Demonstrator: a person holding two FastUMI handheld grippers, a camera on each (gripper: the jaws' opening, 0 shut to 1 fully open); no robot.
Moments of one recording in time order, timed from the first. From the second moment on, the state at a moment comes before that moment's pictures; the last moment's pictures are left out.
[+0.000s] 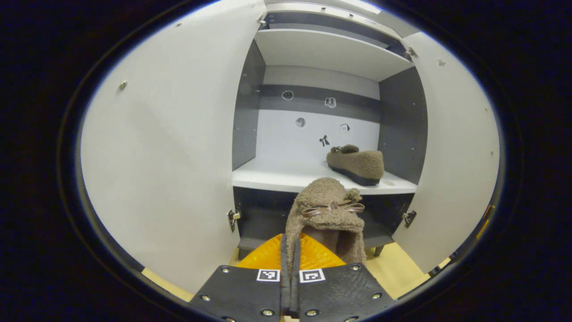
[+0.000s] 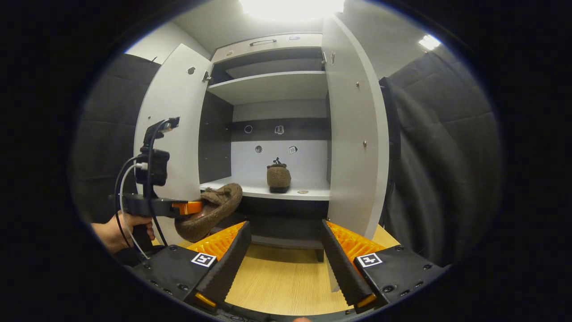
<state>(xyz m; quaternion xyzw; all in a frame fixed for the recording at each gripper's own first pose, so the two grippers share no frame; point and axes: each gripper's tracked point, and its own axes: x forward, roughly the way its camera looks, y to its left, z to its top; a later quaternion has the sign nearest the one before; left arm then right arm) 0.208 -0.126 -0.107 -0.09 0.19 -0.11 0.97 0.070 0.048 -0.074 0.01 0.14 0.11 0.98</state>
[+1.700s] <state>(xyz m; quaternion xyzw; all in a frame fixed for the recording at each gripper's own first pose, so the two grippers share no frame) 0.438 -0.151 -0.044 -0.04 0.18 -0.10 0.98 0.098 0.050 -0.100 0.01 0.14 0.12 0.98</state>
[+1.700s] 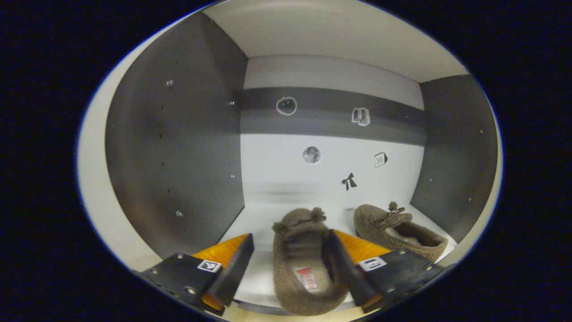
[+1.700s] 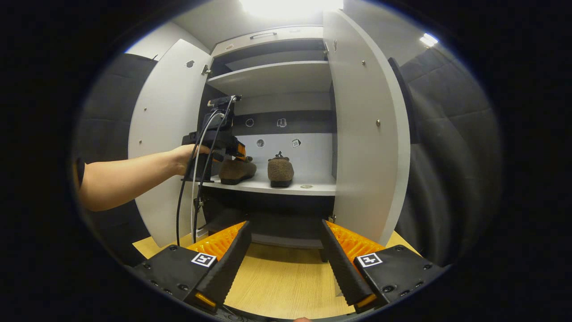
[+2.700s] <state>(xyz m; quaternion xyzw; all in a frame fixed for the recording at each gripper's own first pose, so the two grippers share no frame) 0.196 -0.086 0.055 -0.03 0.07 -0.12 0.99 0.084 0.040 -0.002 0.04 0.07 0.10 0.99</state>
